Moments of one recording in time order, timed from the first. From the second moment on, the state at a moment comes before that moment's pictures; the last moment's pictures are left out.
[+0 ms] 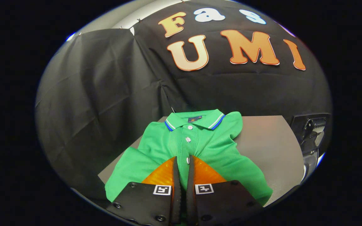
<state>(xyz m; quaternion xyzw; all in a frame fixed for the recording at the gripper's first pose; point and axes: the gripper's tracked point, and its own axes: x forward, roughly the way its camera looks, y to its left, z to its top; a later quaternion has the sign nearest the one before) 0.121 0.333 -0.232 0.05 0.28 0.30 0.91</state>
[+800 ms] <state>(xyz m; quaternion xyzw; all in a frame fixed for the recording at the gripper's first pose) 0.102 0.297 -0.117 0.09 0.12 0.33 0.93</state>
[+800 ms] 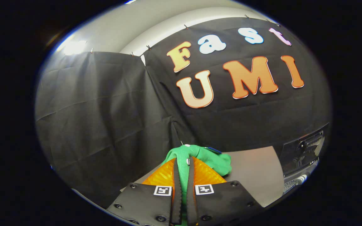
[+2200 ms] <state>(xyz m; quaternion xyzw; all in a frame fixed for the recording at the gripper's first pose) 0.168 0.004 0.021 0.13 -0.01 0.20 0.97</state>
